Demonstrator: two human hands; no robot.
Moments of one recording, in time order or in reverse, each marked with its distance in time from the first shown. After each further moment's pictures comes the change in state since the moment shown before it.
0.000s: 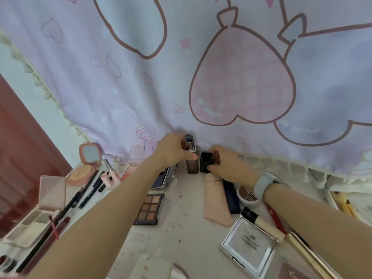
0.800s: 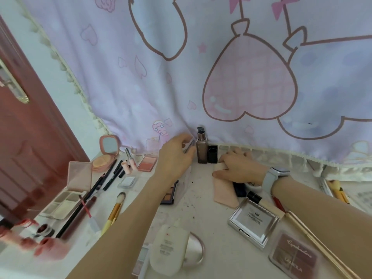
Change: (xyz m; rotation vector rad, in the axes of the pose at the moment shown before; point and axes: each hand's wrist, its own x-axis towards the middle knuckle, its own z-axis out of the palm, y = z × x) left_hand -0.081 0.000 -0.003 -0.180 0.388 0.099; right_hand -0.029 -0.016 -0.002 -0.643 -0.199 0.015
